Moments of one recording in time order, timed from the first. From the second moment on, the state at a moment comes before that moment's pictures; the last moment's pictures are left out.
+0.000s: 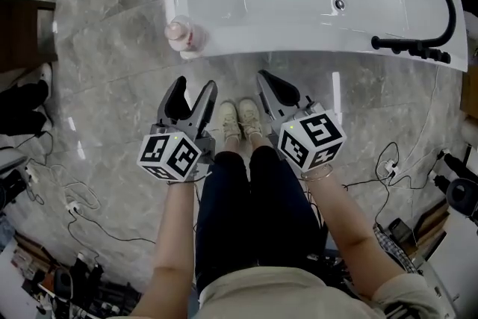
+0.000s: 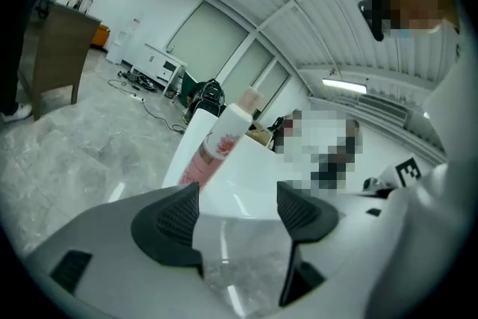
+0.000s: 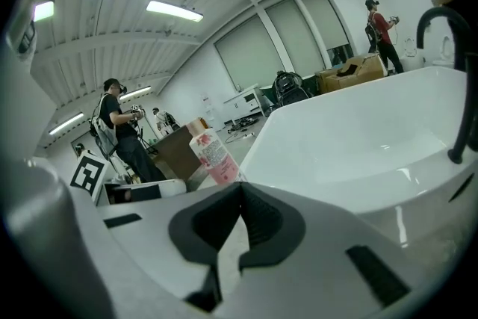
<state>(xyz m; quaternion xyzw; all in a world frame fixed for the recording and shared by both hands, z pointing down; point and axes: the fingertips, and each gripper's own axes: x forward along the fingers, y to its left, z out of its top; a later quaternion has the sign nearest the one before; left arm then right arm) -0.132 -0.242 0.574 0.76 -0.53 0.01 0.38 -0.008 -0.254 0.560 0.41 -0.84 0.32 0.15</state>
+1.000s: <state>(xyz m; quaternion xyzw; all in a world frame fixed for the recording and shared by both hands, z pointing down) -0.076 -0.193 0.376 0.82 -0.46 0.03 0.32 0.000 -0.219 0.379 0.37 -0.88 0.29 0.10</state>
